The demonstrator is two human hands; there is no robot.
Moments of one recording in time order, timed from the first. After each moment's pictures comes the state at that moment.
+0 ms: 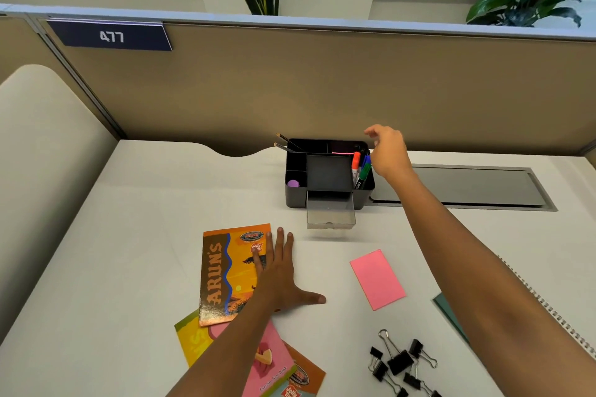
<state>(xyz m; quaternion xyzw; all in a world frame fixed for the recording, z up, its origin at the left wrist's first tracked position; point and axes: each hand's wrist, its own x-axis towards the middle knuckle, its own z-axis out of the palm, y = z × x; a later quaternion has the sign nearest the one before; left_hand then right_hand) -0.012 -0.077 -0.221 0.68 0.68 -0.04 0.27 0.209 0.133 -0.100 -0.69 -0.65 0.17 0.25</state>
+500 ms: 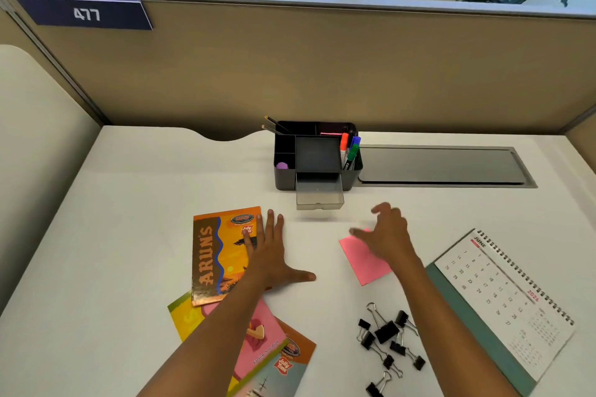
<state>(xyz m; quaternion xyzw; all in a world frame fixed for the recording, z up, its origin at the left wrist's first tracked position) -0.011 -0.078 -0.221 0.68 0.68 -0.04 0.27 0.228 -0.044 -0.163 -0.78 -0.53 0.30 0.11</state>
